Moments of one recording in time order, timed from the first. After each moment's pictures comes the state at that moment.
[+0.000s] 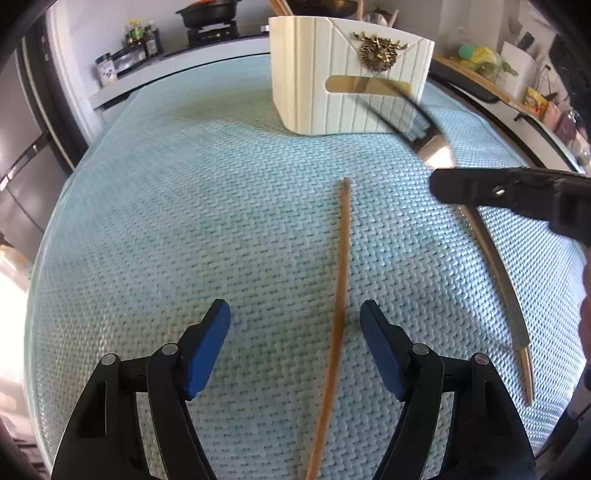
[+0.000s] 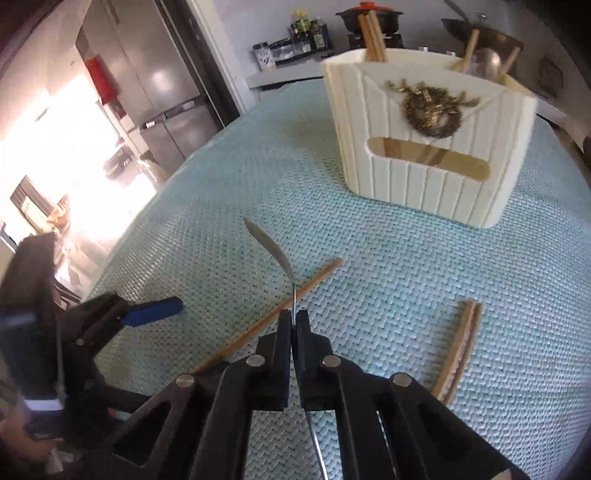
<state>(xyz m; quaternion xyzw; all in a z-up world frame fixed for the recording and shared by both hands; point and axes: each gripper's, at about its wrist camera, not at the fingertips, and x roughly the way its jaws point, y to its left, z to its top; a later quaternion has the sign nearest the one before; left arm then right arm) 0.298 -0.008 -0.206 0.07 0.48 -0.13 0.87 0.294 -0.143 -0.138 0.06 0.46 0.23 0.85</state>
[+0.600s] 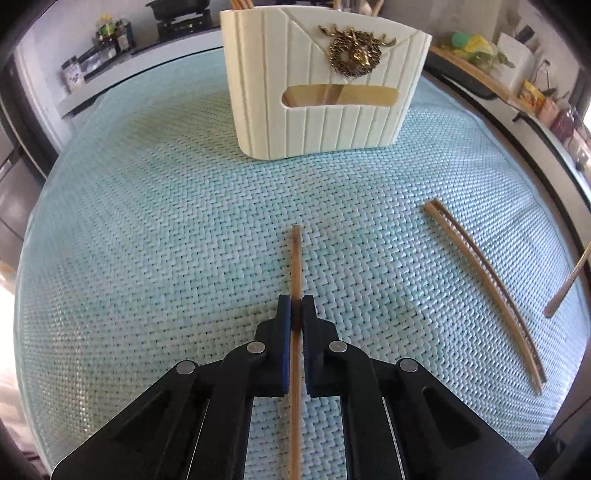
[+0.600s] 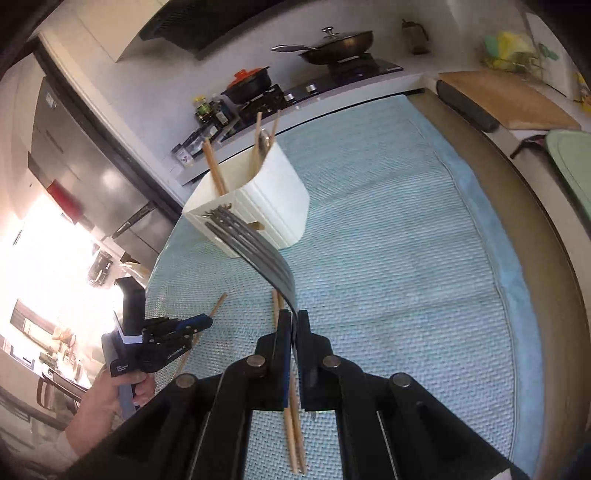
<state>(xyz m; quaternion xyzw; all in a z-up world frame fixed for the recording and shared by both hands) 0.336 -0.037 -0.203 0.05 0.51 -0.15 0.85 0.218 -0.354 -0.075 0.21 0.45 0.11 0.86</state>
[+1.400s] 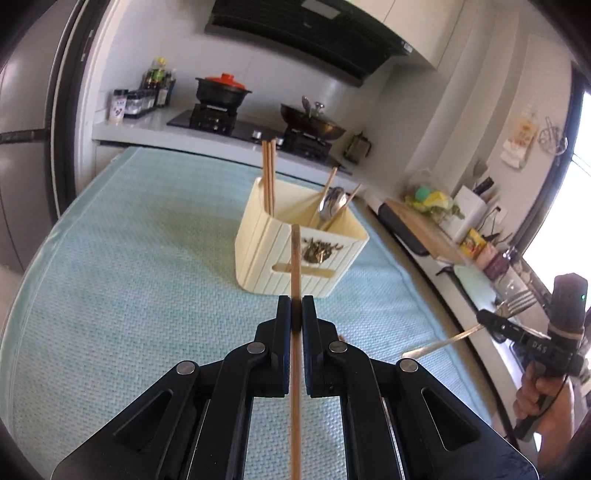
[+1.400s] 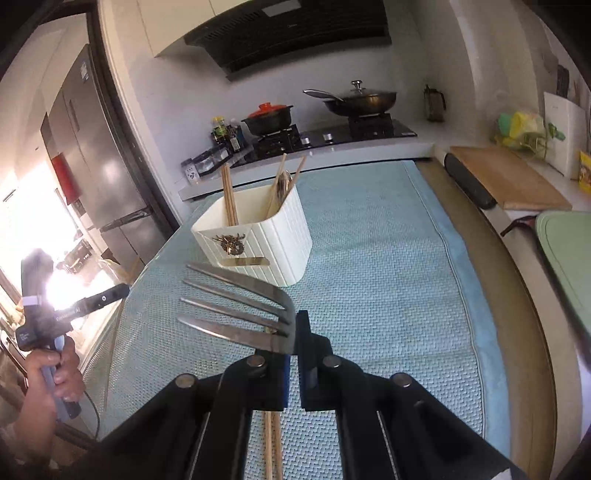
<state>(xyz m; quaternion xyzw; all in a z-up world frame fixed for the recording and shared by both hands) 0.288 0.019 -0.078 -0.14 0.31 -0.20 0.92 0.212 -0.305 -0.043 0.09 0.35 0.11 0.93</state>
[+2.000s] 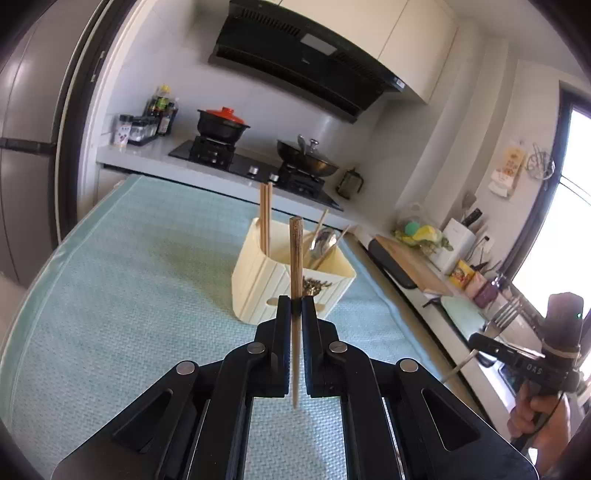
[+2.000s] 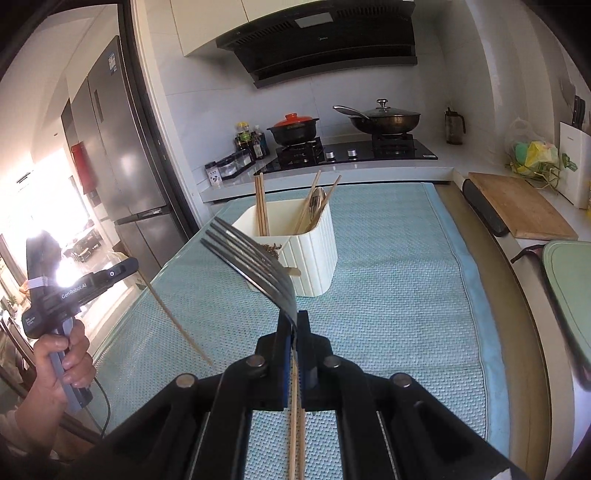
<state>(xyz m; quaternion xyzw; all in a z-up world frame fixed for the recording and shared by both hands) 0.270 0.040 -0.063 -0.17 0.25 -0.20 0.93 0.198 -0.283 -0.023 0.07 0.33 0.14 0.93</state>
